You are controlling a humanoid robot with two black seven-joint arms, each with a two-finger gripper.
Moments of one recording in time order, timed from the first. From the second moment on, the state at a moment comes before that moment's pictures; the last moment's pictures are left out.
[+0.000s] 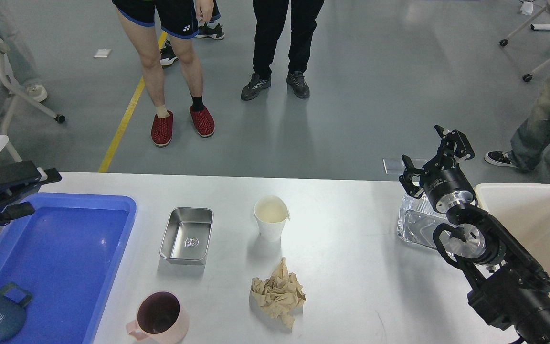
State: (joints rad) left arm -0.34 1.50 -0.71 -1.76 0.58 -0.33 0.02; right arm 0.43 -0.17 1.28 0.94 -0.40 0.09 0.19
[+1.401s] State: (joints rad) left arm -0.34 0.88 -0.48 -1.63 1.10 -0.35 0.14; right arm 0.42 -0.17 1.28 0.95 -0.40 0.09 0.19
